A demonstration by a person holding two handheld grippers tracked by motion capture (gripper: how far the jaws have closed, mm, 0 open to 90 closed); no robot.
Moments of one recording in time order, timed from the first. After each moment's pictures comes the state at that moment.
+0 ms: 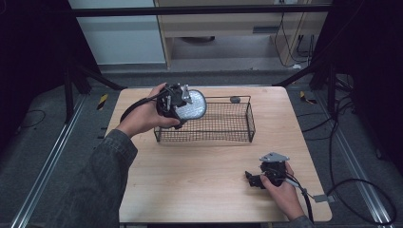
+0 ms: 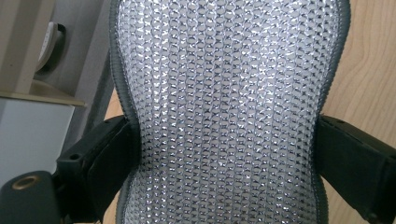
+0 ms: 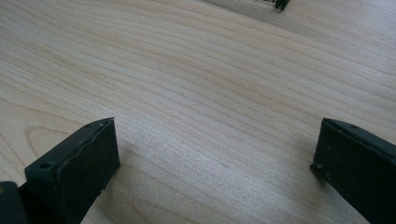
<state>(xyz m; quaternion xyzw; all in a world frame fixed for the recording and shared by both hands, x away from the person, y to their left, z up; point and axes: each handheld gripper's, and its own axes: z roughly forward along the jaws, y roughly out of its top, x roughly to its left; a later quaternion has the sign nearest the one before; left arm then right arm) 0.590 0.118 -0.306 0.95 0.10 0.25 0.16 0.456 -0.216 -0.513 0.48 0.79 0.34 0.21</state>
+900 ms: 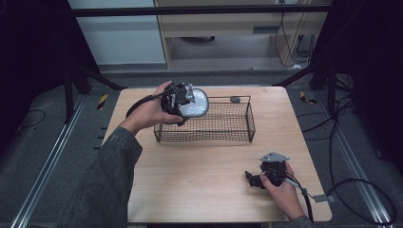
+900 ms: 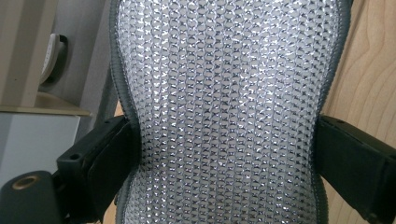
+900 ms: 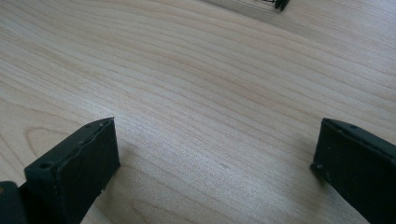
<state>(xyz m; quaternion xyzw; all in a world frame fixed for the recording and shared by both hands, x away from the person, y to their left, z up) 0.611 0.110 -0.322 0.95 0.08 0.26 0.15 0.456 -0.215 -0.513 0.48 0.79 0.33 0.20</state>
